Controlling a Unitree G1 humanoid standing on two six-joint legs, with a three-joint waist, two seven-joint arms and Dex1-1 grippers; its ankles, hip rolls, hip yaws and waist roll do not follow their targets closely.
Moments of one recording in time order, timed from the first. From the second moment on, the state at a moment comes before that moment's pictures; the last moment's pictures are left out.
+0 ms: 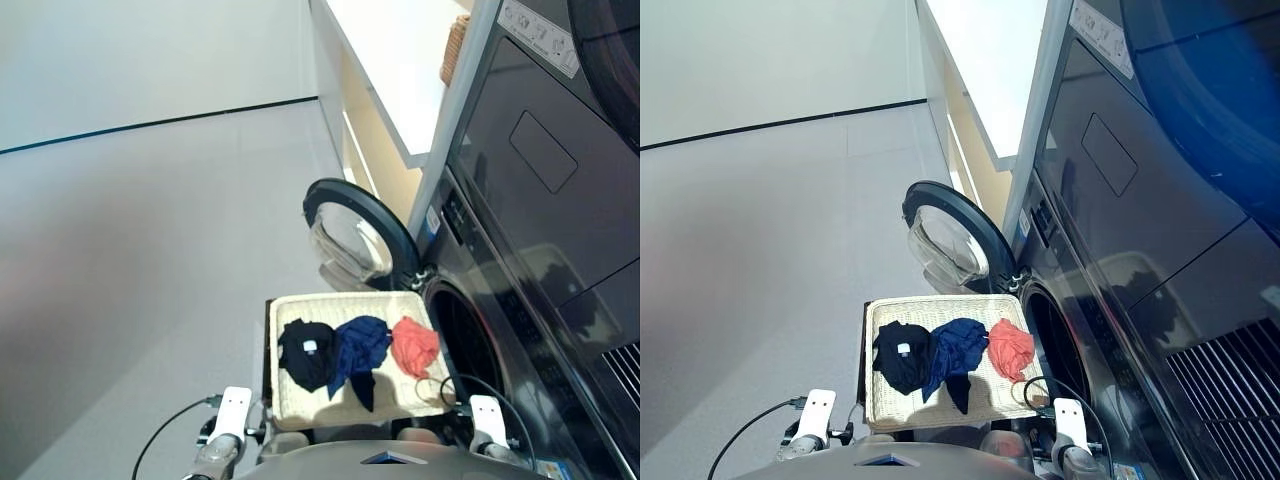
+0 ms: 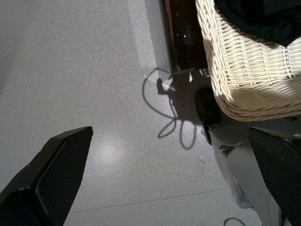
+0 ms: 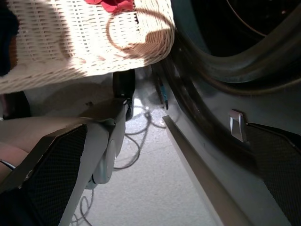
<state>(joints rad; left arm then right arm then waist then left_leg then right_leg) 0.03 0.20 -0.23 1.24 -0.16 -0.19 0.02 0.05 -0.27 0.20 1.24 0.28 -0.15 0.04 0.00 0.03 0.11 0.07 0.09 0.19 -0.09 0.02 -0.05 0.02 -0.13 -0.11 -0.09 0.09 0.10</state>
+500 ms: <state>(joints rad) 0.02 0.21 -0.26 1.02 -0.18 -0.22 0.04 0.05 -0.27 0.23 1.09 0.25 -0.16 0.01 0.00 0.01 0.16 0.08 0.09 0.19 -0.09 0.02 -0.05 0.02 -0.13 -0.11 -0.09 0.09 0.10</state>
